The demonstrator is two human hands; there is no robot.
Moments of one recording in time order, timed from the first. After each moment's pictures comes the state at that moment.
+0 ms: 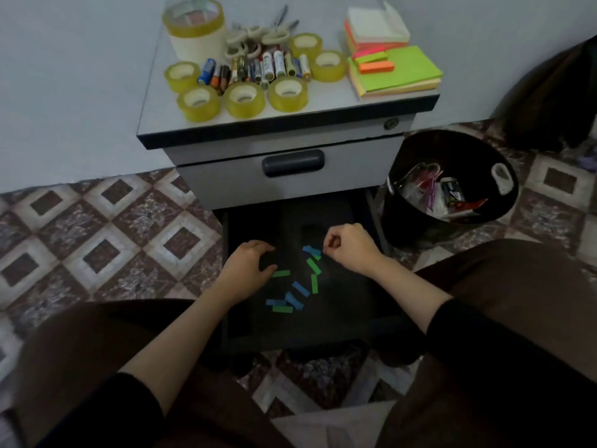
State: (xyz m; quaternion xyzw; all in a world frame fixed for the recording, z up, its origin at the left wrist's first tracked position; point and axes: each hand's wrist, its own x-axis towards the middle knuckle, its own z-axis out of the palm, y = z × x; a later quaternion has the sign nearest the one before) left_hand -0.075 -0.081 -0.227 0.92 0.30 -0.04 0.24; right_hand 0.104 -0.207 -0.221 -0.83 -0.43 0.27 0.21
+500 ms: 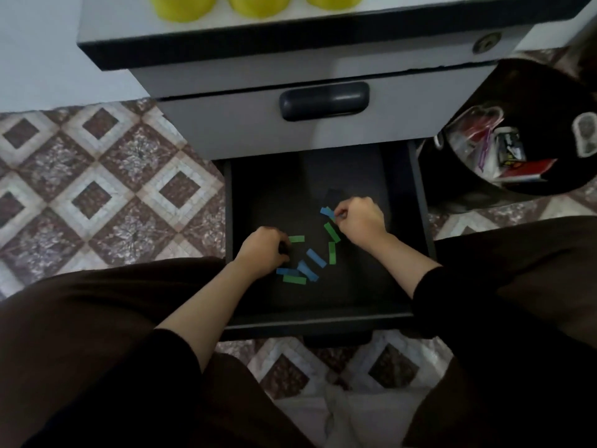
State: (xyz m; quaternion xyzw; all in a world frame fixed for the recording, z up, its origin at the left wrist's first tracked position) left_hand -0.061 -0.062 -0.303 0.88 0.33 -0.22 0.26; right_hand 0.109 -0.161 -0.317 -0.87 -0.39 0.26 0.14
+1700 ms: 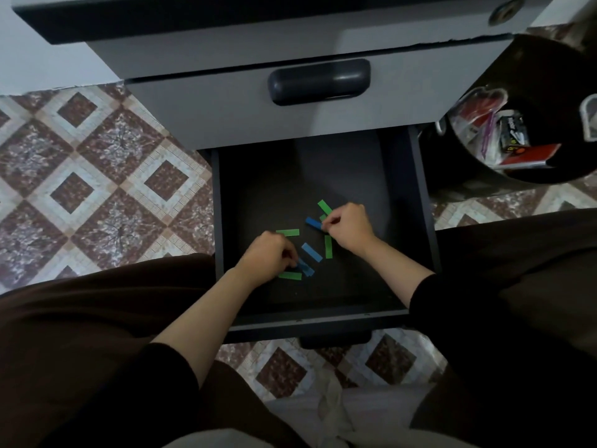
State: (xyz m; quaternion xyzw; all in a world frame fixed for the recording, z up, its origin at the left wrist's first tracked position) left_hand -0.059 -0.075 -0.321 0.87 0.27 -0.23 0.33; right_hand 0.092 -0.166 -0.340 -0.84 -0.33 0.36 0.22
